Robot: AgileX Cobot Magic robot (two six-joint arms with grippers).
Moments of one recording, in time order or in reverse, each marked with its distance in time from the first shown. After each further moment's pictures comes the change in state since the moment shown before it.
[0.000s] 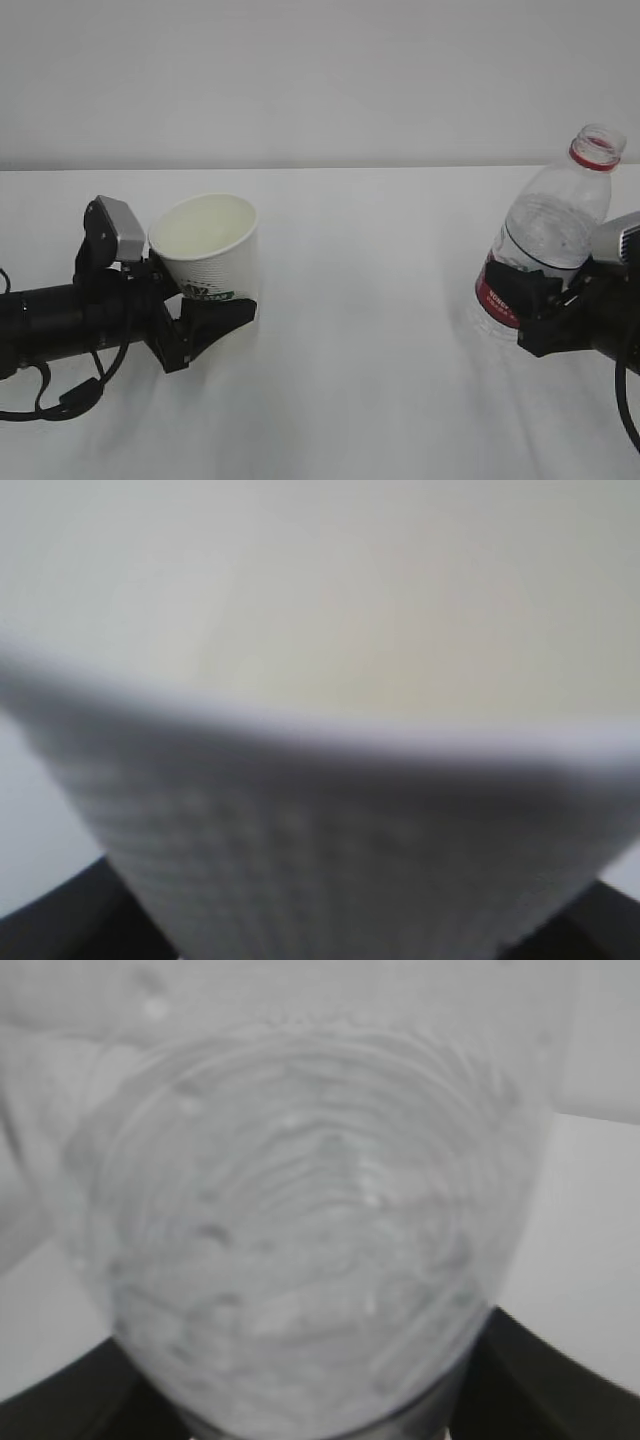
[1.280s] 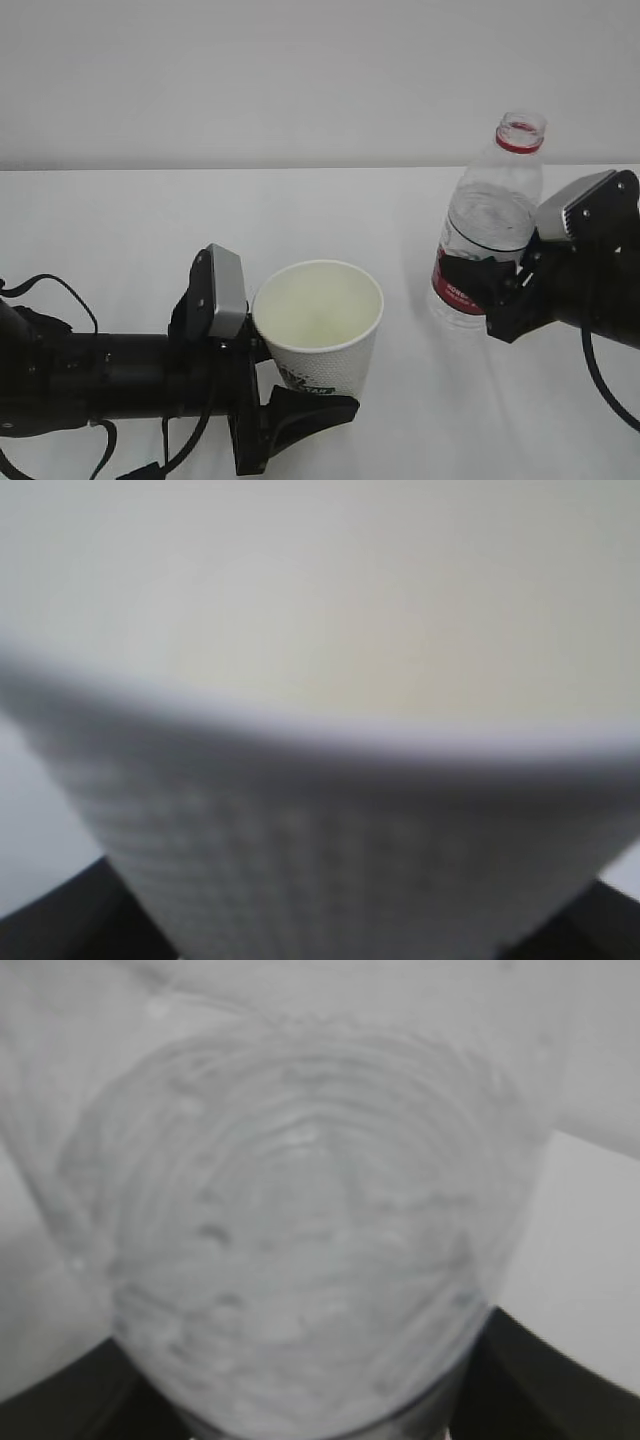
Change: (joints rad) left arm -0.325 -0.001 0.000 0.006 0.000 0.000; right arm 0.000 0.000 -0.184 -0.319 0.176 0.111
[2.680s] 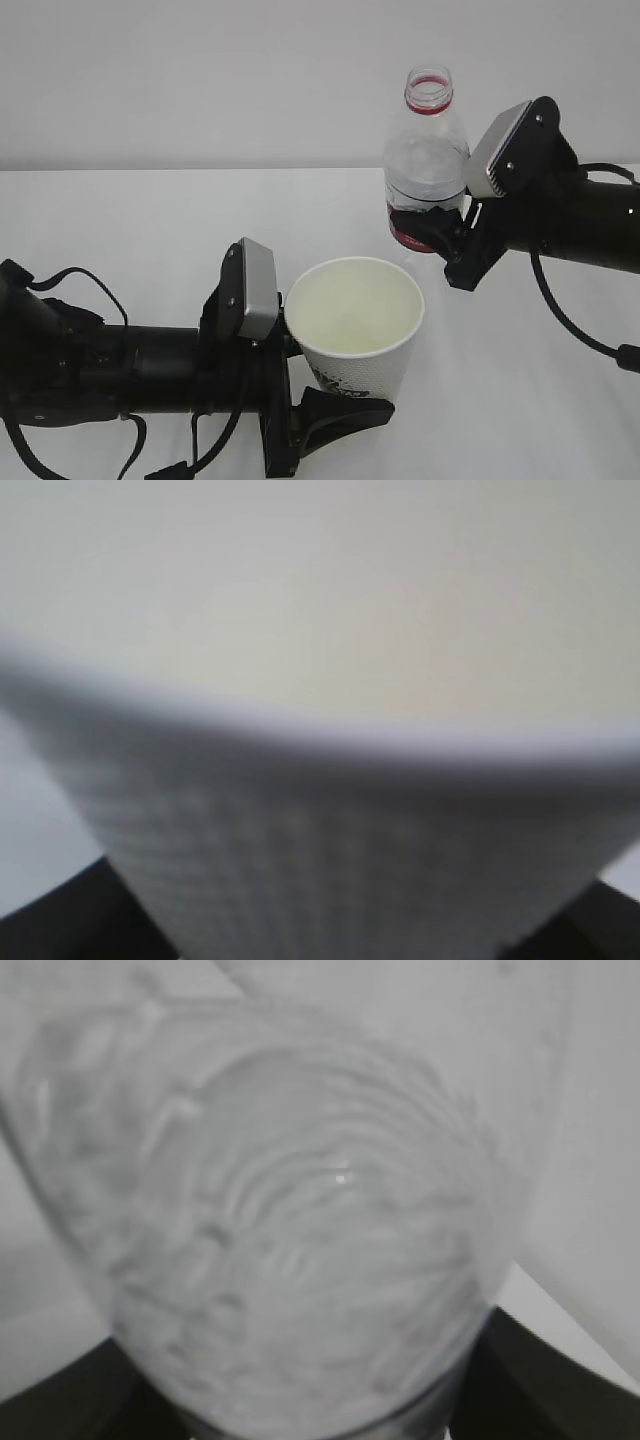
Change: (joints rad) left arm -0.067 0.000 -0.060 0.002 0.000 -0.001; right arm 0.072 0.004 -0.261 -0.231 0.158 -0.045
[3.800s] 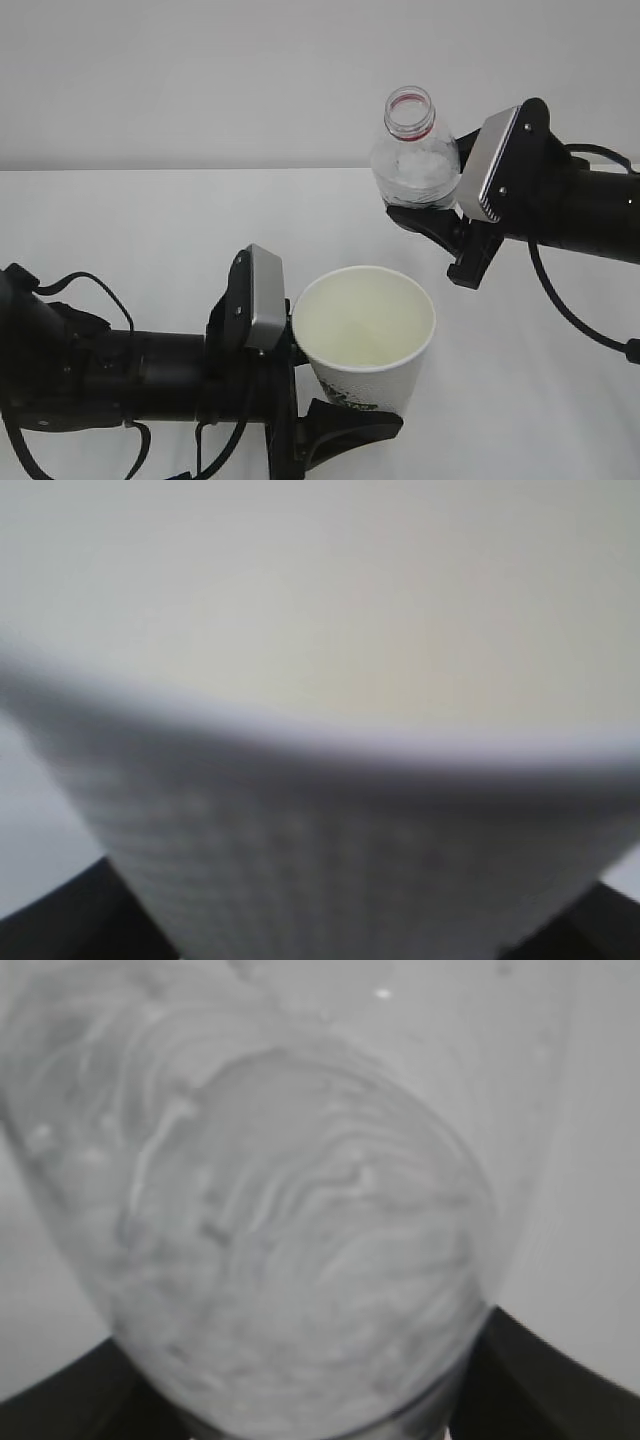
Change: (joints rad) left arm -0.024 0.000 0.000 0.006 0.000 0.000; right arm 0.000 0.000 -0.022 -0.012 -0.037 -0.246
